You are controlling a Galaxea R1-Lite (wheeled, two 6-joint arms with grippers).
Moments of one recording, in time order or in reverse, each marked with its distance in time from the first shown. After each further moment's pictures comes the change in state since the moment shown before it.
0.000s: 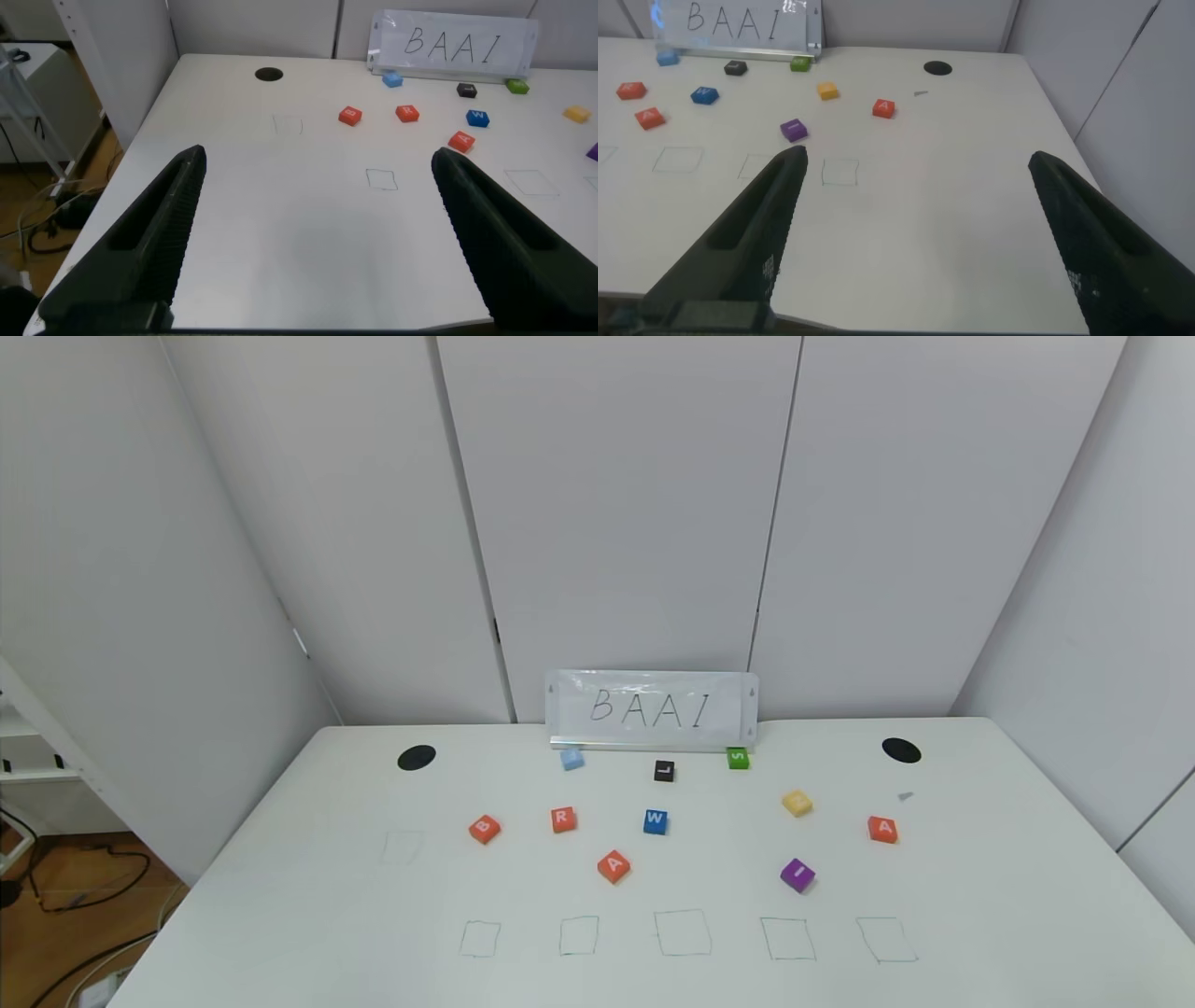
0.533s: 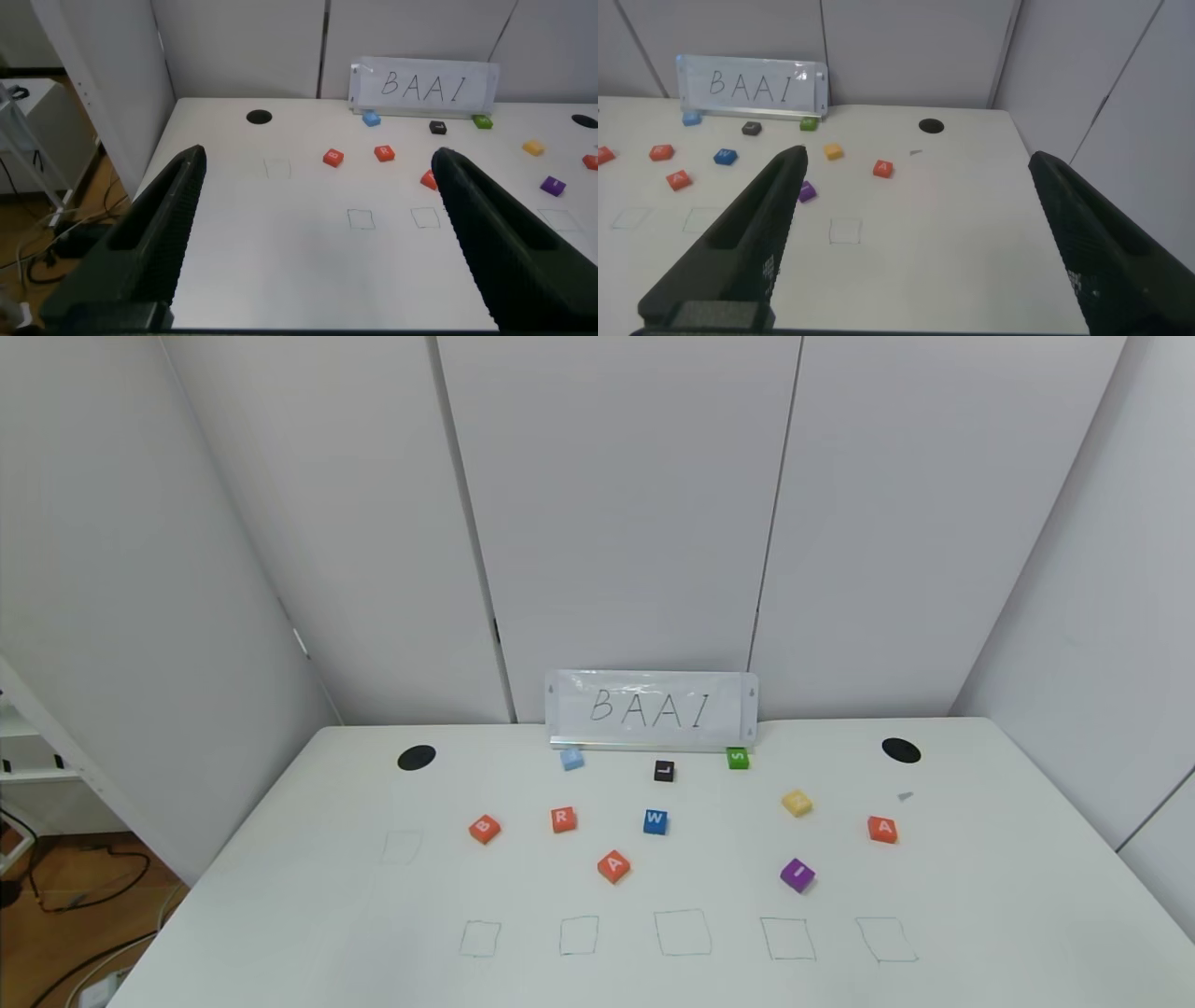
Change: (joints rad) left arm -0.009 0.194 -0.310 0.089 -0.024 0.009; right arm 0.001 0.234 -0.331 0.049 0.001 0.000
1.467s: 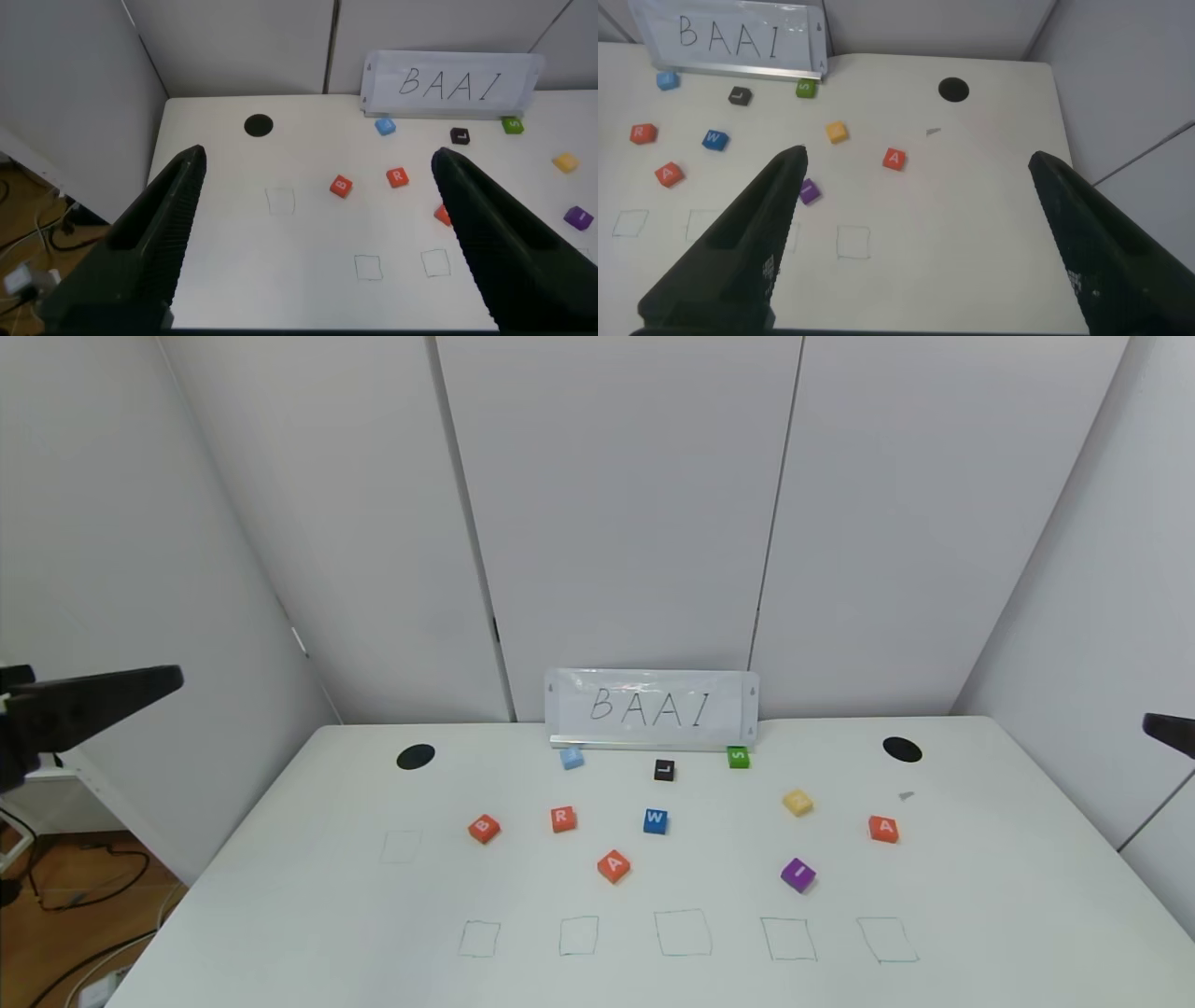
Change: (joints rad) left arm -0.008 0.862 -0.595 0.000 0.001 0.031; right arm 0.026 0.841 -0.533 0.073 0.009 0.015
